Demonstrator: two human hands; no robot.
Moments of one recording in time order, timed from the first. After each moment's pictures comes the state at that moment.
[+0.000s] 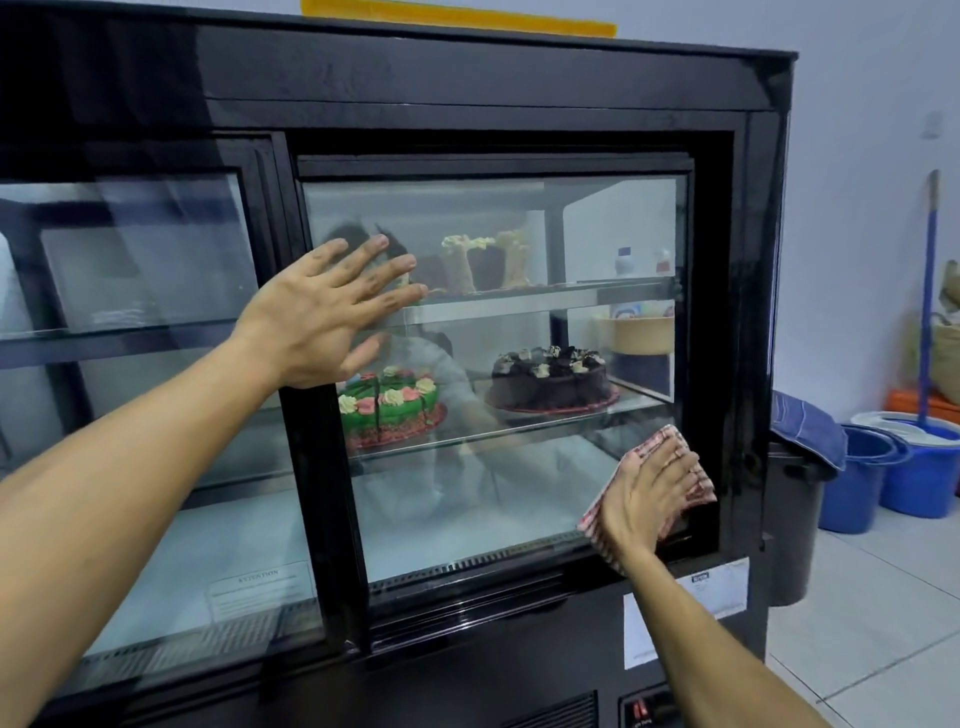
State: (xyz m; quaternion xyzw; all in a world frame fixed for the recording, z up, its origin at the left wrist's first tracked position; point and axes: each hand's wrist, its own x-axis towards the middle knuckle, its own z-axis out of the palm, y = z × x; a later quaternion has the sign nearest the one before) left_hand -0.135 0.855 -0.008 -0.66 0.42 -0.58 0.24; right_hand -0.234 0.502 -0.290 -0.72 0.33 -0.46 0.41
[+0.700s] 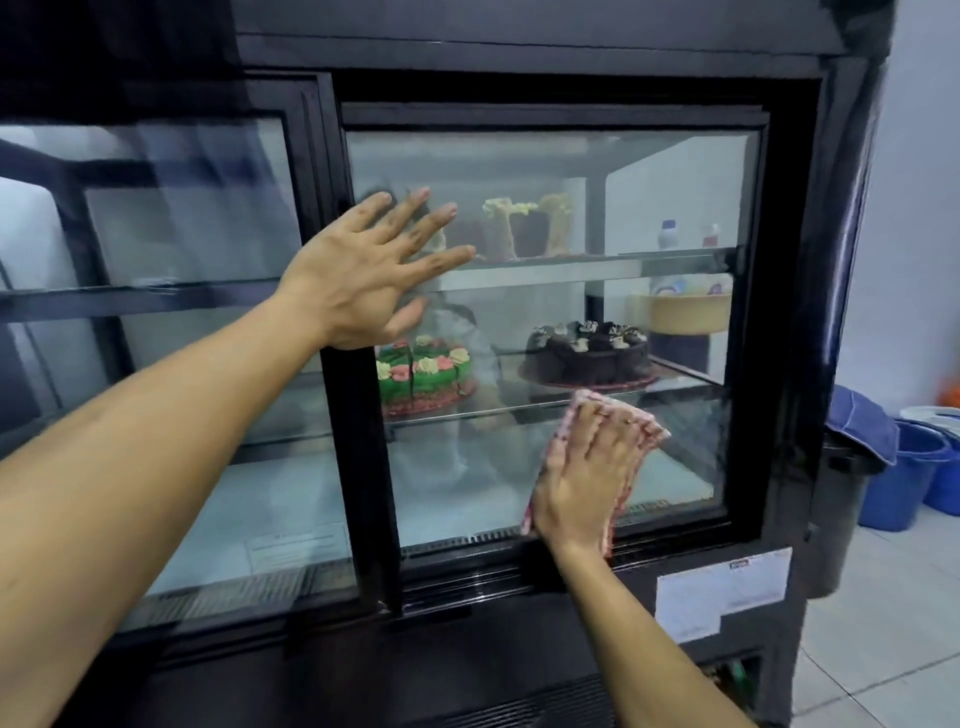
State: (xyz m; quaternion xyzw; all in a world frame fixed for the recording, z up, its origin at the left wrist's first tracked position) left_hand -0.133 0.853 -0.009 -0.65 0.41 -0.58 0.26; right_hand -0.189 0.604 -0.294 -0.77 0.20 -0.56 0.22
